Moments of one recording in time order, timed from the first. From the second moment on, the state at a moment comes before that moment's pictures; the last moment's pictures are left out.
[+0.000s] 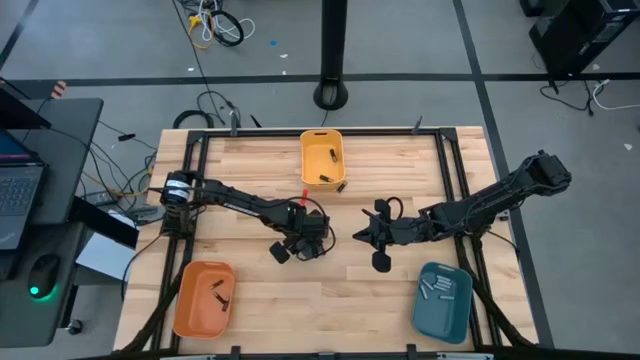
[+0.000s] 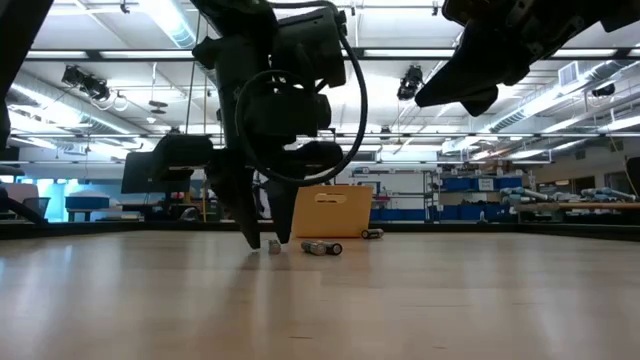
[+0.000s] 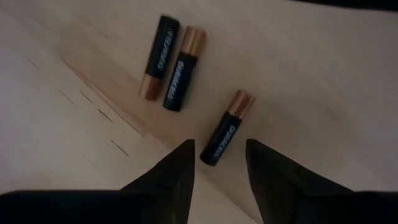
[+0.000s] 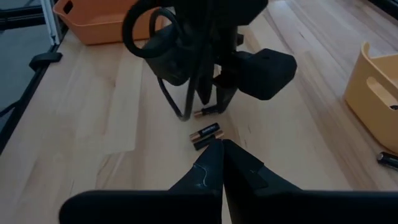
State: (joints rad) left arm -0.09 1.94 1.28 -0.65 0.01 0.78; right arm 0.32 1.29 0.66 0.04 0.33 0.33
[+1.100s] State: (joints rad) left arm -0.10 1.98 1.38 -0.82 0.12 0.75; right arm 0.32 1.29 0.66 -0.01 0.33 0.31
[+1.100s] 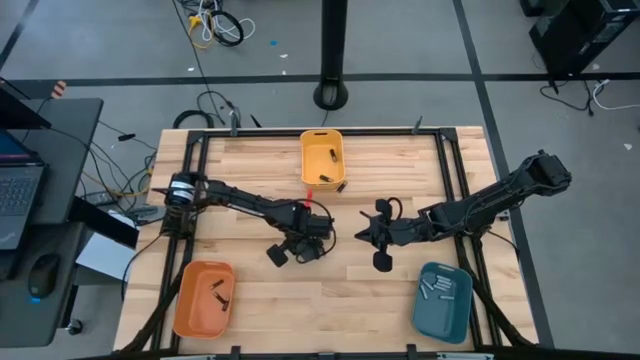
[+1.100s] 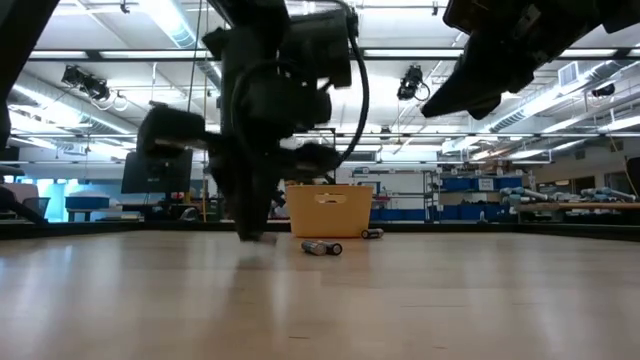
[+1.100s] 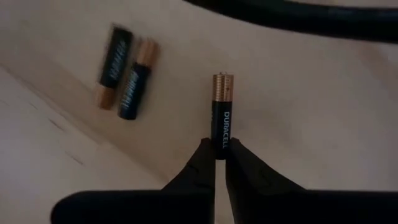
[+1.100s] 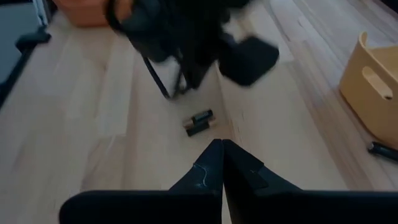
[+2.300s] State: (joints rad) left arm -0.71 1.29 1.03 -1.11 0.10 -0.75; right arm 0.32 1.29 0.66 -0.07 0.33 0.21
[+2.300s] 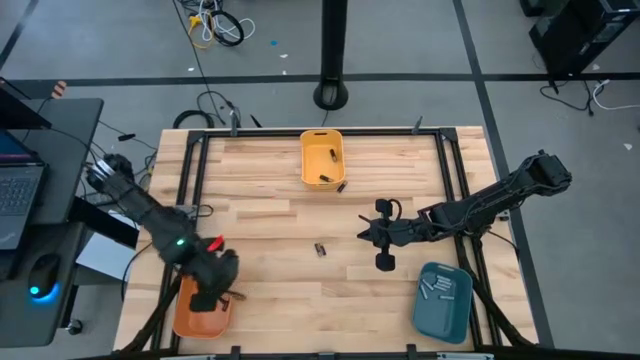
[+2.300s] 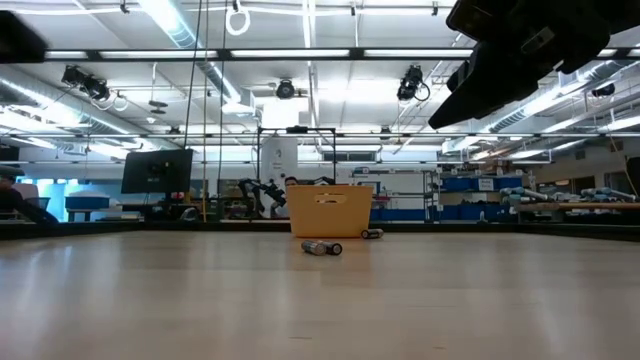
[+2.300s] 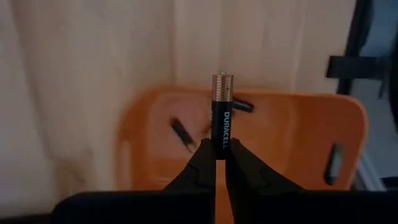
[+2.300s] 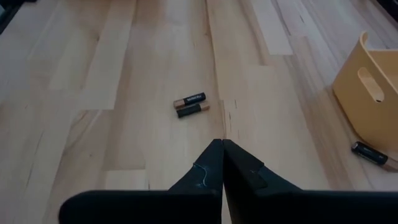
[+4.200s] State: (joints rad) left arm -0.33 1.23 0.94 -0.74 -0.01 -0.19; right arm 0.33 1.39 0.66 0.14 0.33 0.24
